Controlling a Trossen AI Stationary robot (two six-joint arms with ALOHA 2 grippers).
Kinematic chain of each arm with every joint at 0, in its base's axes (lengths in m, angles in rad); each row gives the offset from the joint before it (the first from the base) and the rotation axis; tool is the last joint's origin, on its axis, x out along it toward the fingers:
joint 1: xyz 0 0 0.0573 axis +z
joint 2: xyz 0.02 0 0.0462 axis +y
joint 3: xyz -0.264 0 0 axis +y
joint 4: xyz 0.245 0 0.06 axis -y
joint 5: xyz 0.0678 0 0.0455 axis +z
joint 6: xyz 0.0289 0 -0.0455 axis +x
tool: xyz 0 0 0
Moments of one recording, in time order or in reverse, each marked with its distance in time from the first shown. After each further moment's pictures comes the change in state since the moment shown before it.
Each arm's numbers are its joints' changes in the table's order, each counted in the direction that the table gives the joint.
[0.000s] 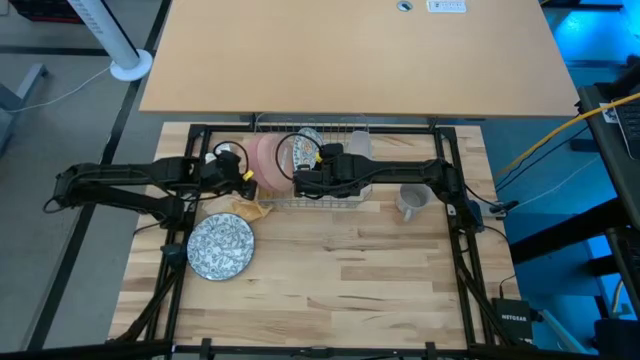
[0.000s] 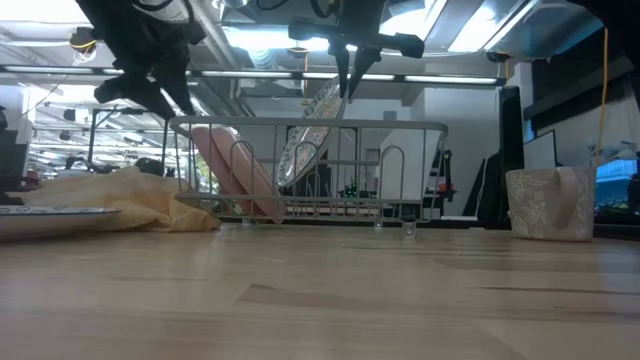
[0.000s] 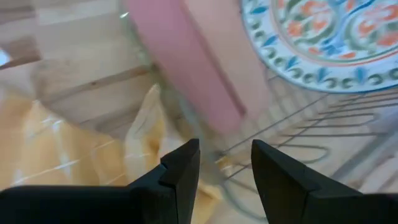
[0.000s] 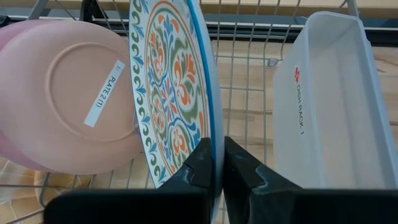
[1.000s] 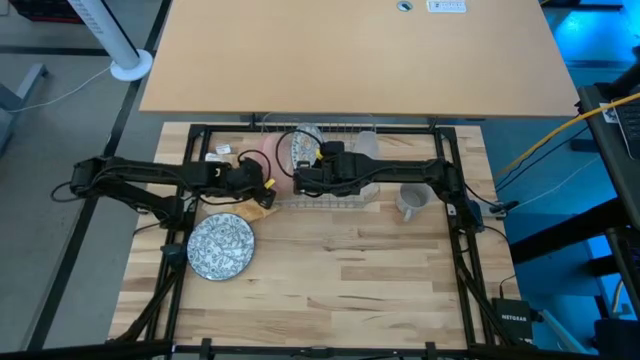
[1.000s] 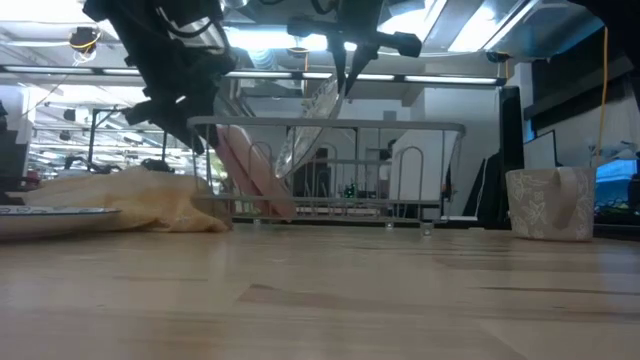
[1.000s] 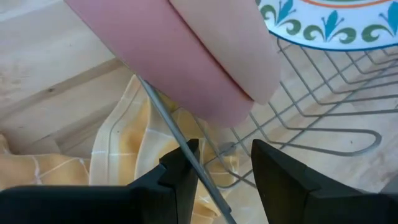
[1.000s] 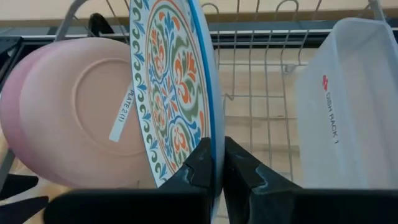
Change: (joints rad) left arm -0.046 0.271 -0.004 0.158 -0.032 0.086; right arm -0.001 -0.003 -0.003 0.030 -0.015 0.021
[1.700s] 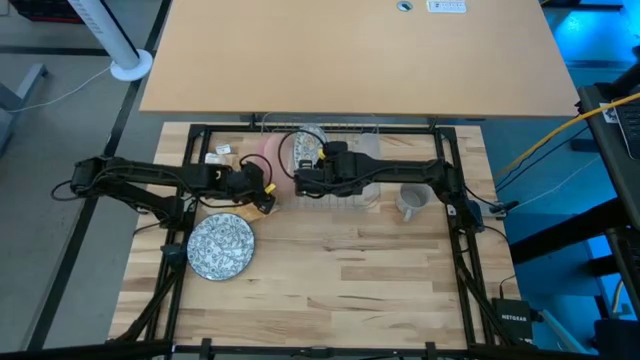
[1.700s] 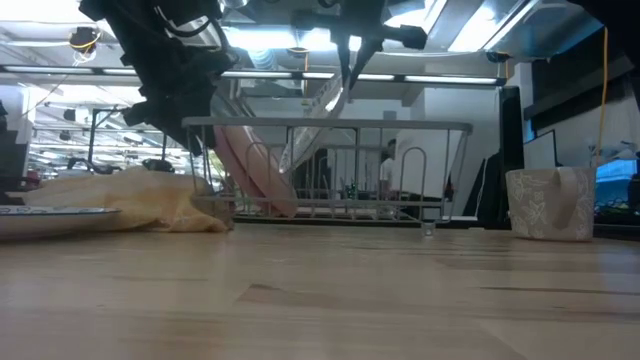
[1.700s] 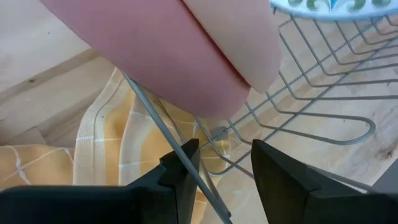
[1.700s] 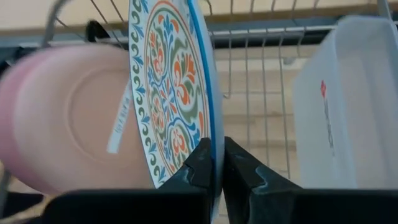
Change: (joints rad) left arm -0.018 0.002 0.003 -0.012 -0.035 0.014; right arm -0.001 0.004 -0.054 -0.088 -0.010 0.070
